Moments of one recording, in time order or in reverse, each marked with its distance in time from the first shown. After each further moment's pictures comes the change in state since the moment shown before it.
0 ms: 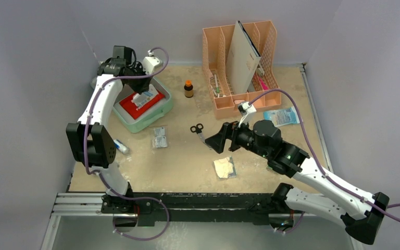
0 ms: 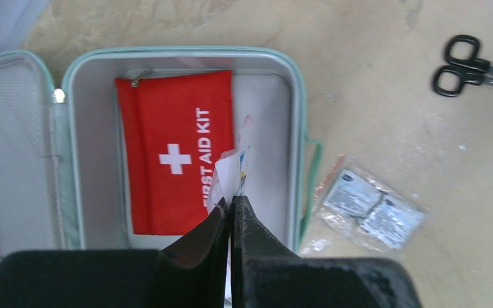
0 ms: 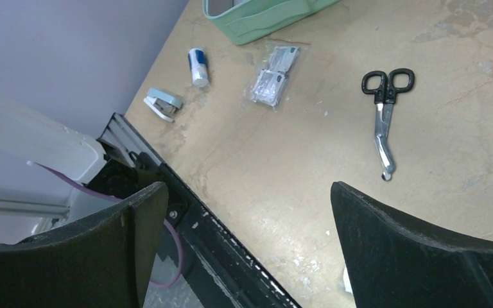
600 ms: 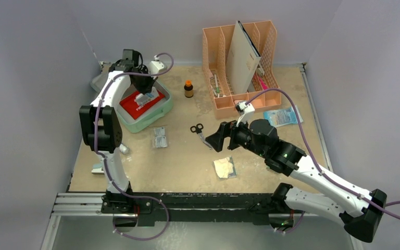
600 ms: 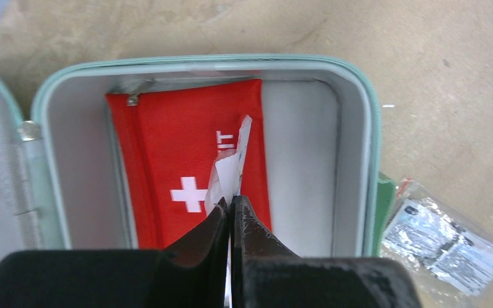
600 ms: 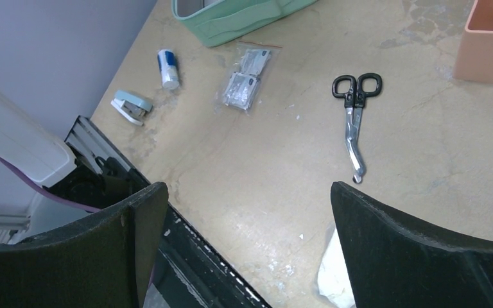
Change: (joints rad) left arm 0.016 0.231 0.054 0.135 -0.053 0.079; right arm 0.000 0.037 0.000 0.000 0.062 -0.068
